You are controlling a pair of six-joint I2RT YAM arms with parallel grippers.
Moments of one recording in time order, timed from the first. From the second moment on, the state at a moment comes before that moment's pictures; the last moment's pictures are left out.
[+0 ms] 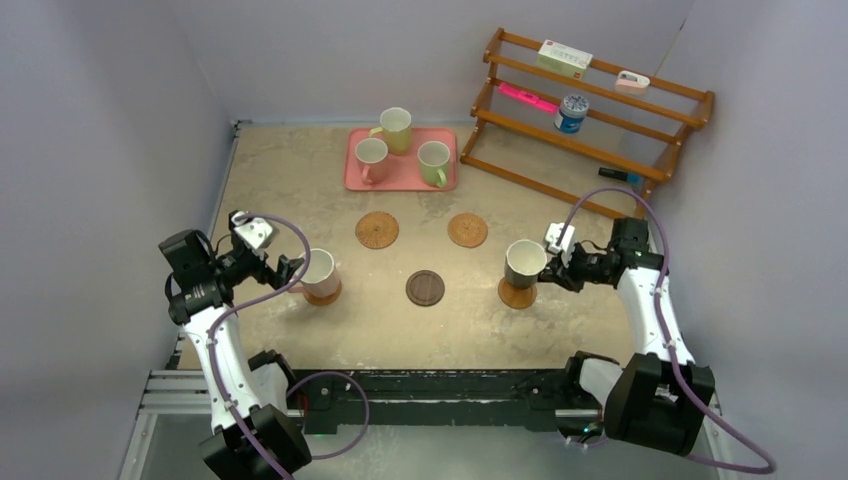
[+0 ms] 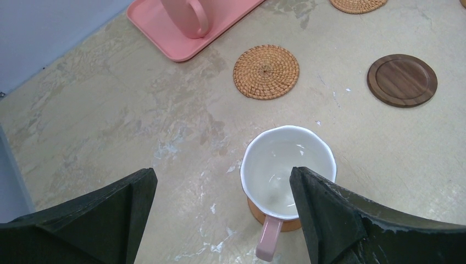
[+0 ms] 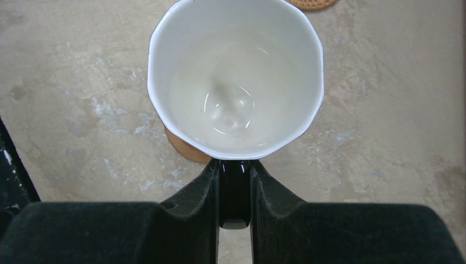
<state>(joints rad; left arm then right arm) 0.56 0.79 0.68 -0.57 1.09 0.82 -0.25 1.07 0.72 -0.82 -0.92 -1.22</state>
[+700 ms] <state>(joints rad) 0.56 0.80 0.68 -0.57 1.09 0.83 -0.33 1.20 0.75 -1.06 -0.99 -1.52</state>
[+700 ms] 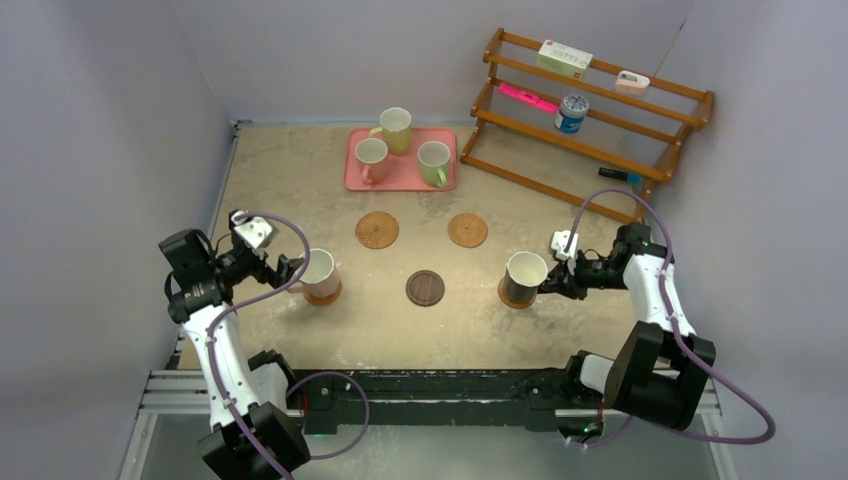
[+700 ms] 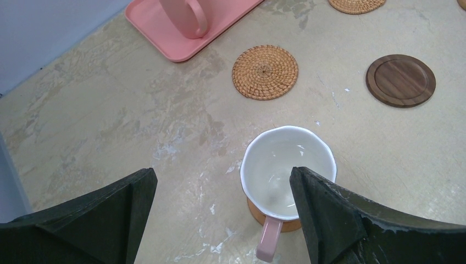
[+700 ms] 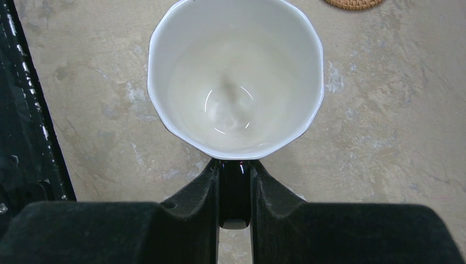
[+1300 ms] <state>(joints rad) 0.56 0.80 0.68 -0.58 1.10 0.83 -0.33 1.22 0.75 -1.02 -0.99 -1.52</state>
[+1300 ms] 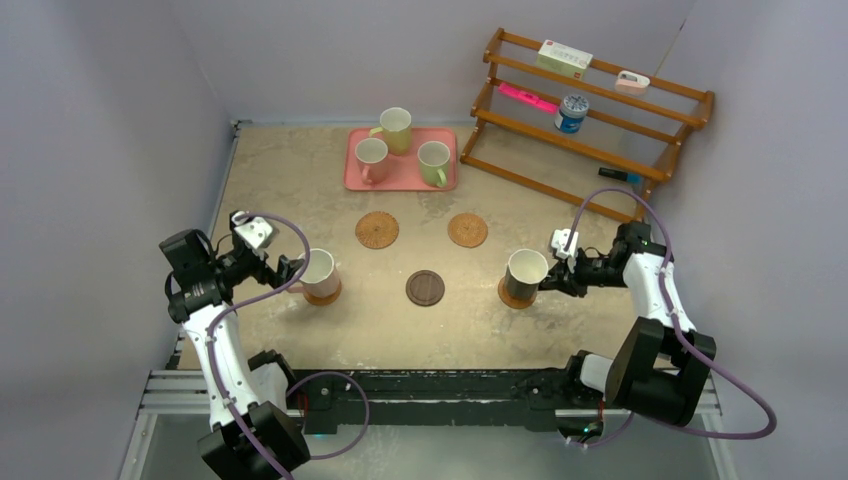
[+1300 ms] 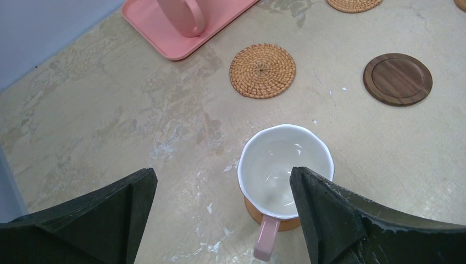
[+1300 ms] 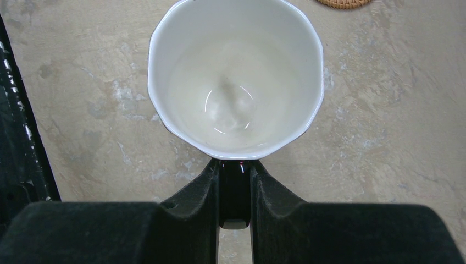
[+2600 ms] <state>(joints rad) 0.56 0.80 0.68 -0.59 1.10 0.84 -0.33 1.26 0.74 -1.02 -0.99 -1.56</state>
